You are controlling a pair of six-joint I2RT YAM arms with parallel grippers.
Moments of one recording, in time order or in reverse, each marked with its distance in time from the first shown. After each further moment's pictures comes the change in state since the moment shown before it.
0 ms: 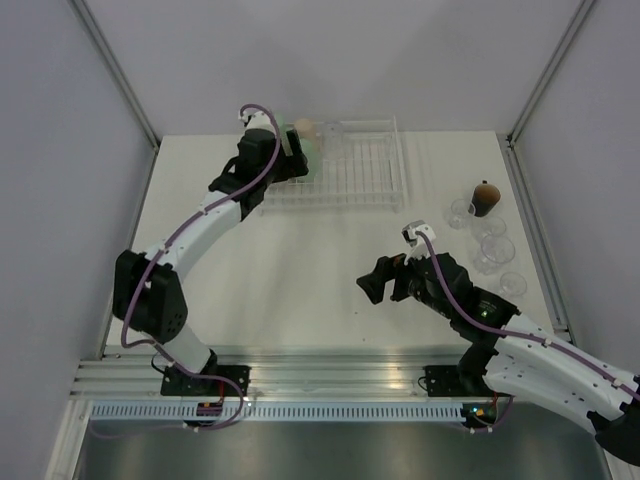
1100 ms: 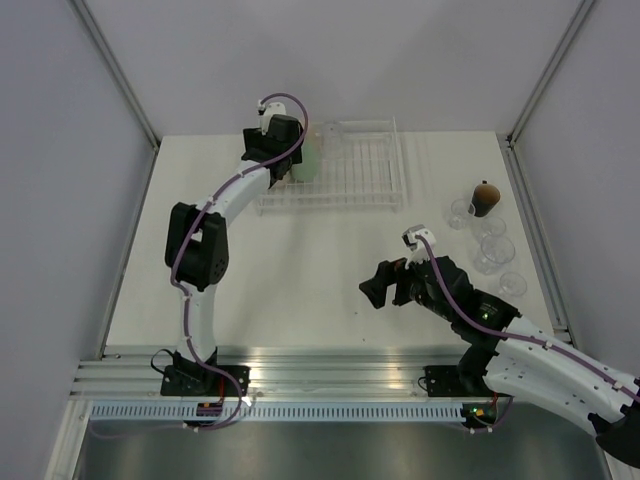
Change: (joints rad) left arm 0.023 0.521 0.467 -0.136 -0.440 0.179; right arm 0.000 -0.025 -0.031 -0.035 -0.009 0.007
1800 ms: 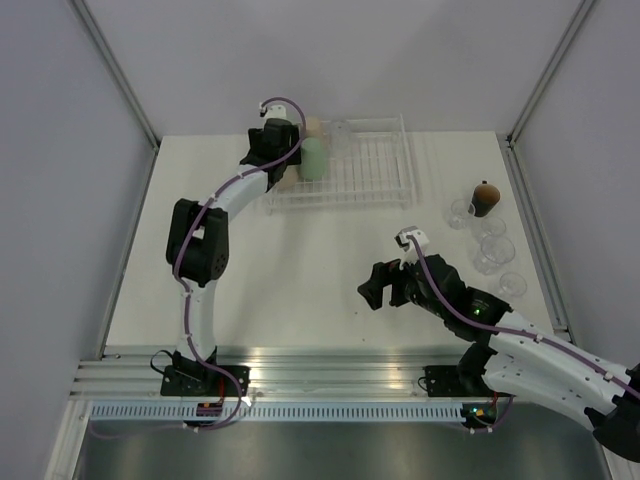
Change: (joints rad) left arm 0.039 0.043 -0.054 0.198 0.179 0.059; right arm 0.000 0.061 0.000 -0.009 -0.002 -0.006
